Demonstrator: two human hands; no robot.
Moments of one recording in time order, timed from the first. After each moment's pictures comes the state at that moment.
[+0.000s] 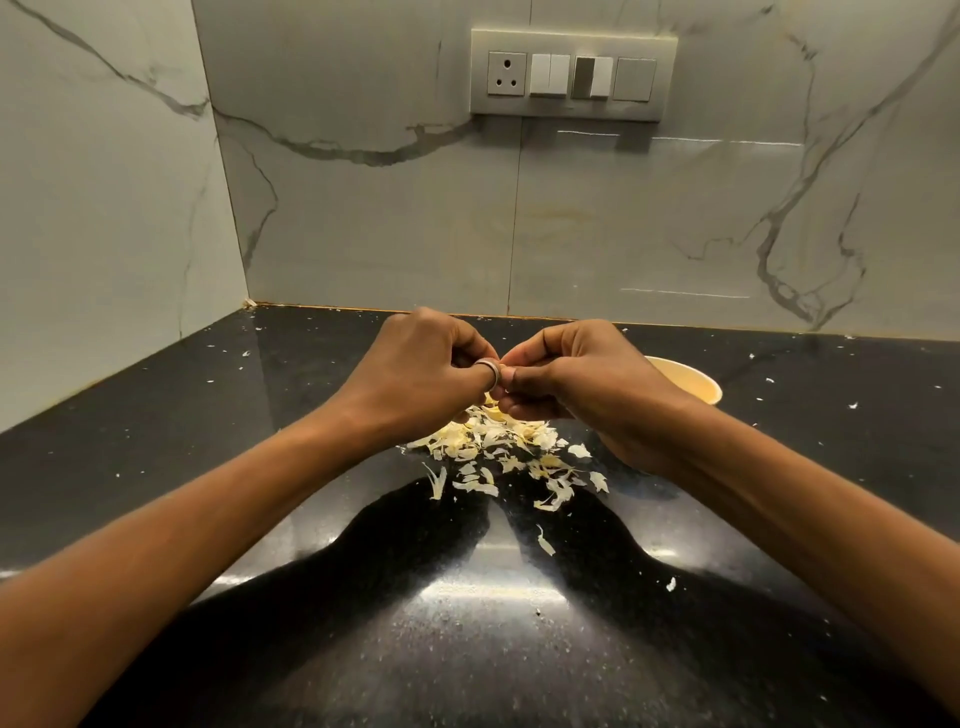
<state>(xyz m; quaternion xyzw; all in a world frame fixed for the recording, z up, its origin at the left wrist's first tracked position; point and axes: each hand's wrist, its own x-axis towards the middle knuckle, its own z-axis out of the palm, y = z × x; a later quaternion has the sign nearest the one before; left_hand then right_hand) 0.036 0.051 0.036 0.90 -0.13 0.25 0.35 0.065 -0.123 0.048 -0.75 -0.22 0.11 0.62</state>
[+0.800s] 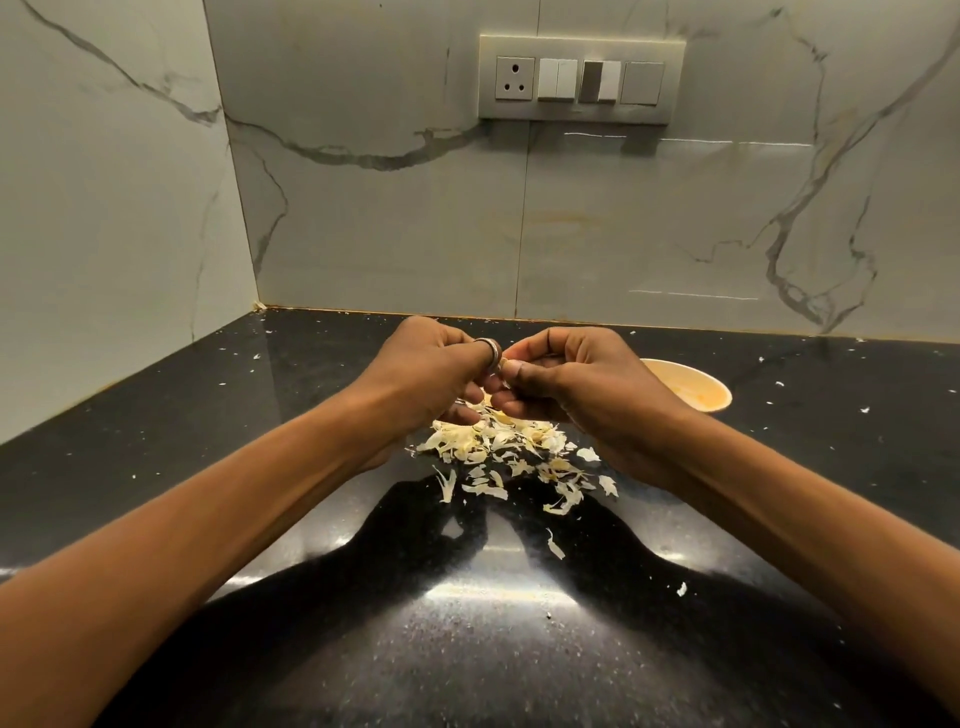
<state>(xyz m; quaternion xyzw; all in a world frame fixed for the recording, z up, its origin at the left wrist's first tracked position) 0.031 0.044 0.043 0.81 -0.01 0.13 0.58 0.066 -0.118 0.040 -0.71 -0.24 0.10 0.66</state>
